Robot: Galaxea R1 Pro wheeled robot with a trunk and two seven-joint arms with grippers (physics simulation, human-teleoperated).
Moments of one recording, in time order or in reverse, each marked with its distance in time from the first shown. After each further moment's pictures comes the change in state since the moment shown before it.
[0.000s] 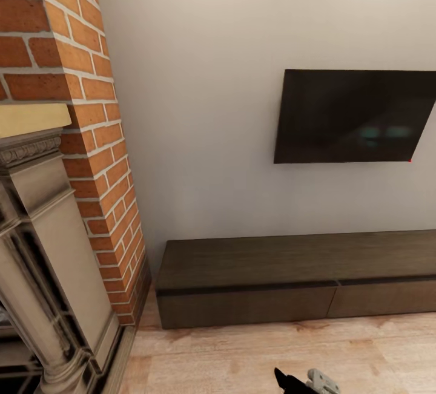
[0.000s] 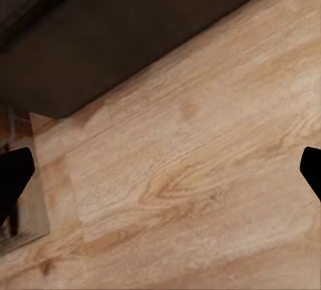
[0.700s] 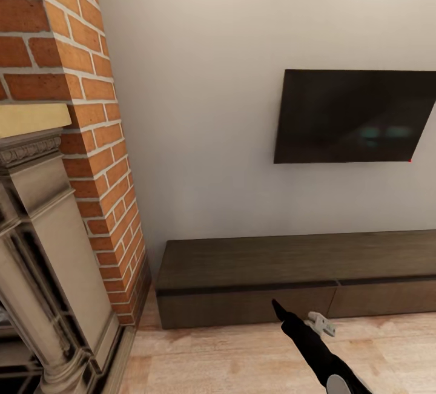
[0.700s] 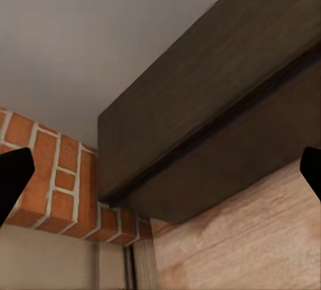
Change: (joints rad) left arm -0.011 -0.007 -0.001 -0.022 -0.003 0.082 0.002; right arm -0.015 -0.002 0.001 -0.365 -0.226 -0.002 0.019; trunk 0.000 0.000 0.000
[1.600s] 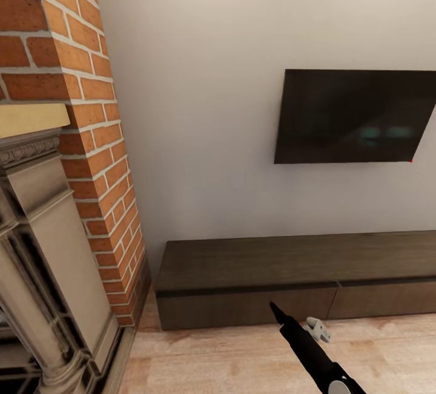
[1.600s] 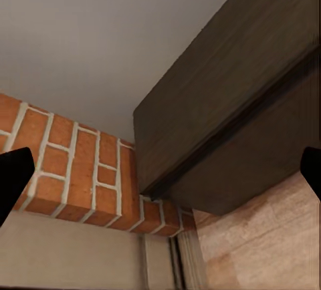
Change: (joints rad) left arm -0.003 -0.014 -0.004 -0.001 0.000 0.001 -0.003; right arm 0.002 -0.006 -0.003 0.070 -0.122 -0.008 0.123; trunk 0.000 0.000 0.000
